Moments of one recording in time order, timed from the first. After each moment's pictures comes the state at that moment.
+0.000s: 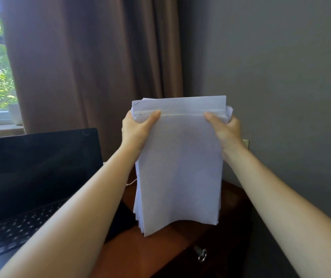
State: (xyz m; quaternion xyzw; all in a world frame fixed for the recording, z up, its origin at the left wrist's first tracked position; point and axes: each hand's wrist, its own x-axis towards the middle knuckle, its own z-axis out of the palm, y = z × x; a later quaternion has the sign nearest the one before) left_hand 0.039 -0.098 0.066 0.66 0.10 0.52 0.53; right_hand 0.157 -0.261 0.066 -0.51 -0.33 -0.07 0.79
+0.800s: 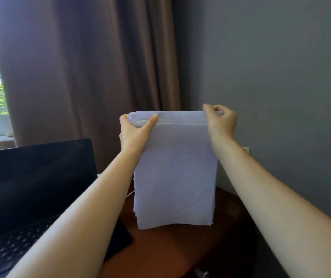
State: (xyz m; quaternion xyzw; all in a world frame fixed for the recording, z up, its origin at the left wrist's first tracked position) left_hand 0.066 -0.093 0.079 0.66 0.20 0.52 0.50; right_hand 0.186 -0.226 0.101 -0.56 -0.23 -0.18 0.77
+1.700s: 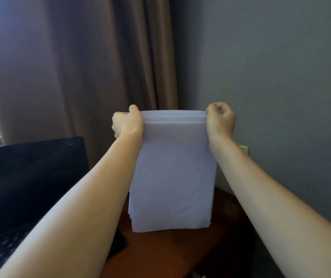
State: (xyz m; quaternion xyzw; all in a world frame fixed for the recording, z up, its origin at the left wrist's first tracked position) left_hand 0.084 -0.094 0.107 0.56 0.33 0.52 0.56; right_hand 0.195 -0.221 0.097 -0.60 -0.18 -0.19 0.76
